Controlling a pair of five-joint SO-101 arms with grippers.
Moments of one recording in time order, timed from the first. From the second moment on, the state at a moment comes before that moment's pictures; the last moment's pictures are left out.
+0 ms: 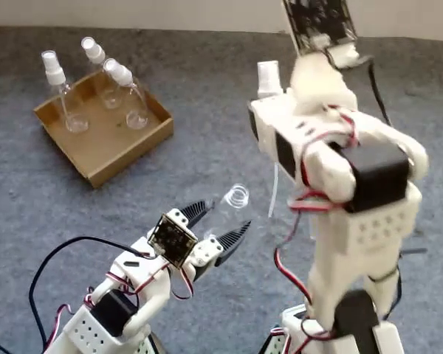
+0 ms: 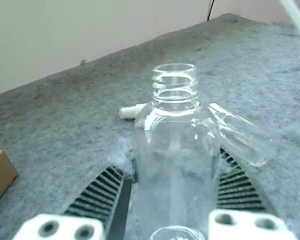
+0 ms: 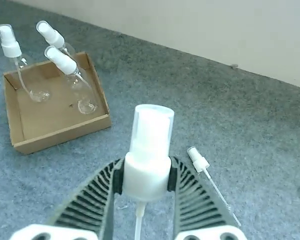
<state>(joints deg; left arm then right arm) 35.7 -104.0 95.9 30.3 3.5 -19.6 -16.0 -42.8 99.1 4.7</state>
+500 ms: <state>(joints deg) 36.1 -104.0 95.9 31.7 3.5 -19.6 -20.2 -37.7 89.8 0.7</state>
